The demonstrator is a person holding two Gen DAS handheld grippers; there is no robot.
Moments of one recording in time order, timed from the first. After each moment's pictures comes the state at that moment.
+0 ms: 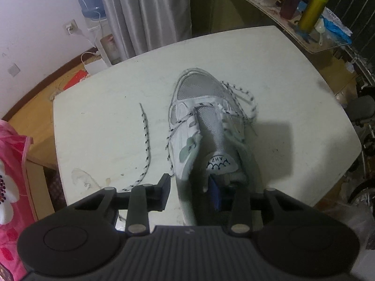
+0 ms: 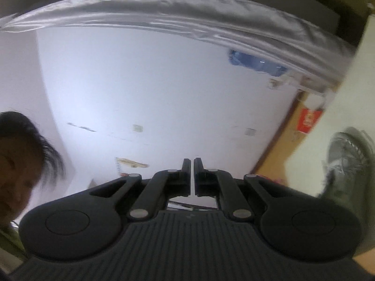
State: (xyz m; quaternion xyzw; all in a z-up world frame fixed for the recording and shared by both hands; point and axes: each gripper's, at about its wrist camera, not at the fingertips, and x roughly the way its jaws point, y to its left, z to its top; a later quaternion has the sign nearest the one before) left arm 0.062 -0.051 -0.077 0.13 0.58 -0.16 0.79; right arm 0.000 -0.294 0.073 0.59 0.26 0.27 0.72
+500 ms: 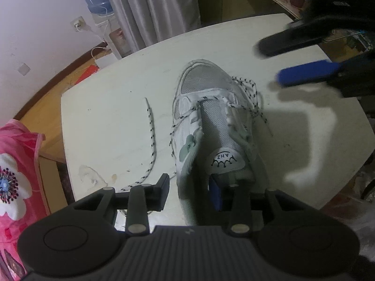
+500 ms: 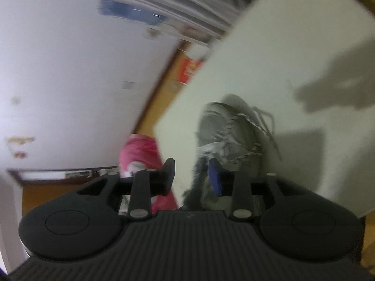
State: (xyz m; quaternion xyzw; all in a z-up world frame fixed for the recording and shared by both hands) left arm 0.061 -0.066 -0.081 0.16 0.59 -0.12 0.78; right arm 0.109 -0.265 -0.051 0.47 0.53 0.11 0.69
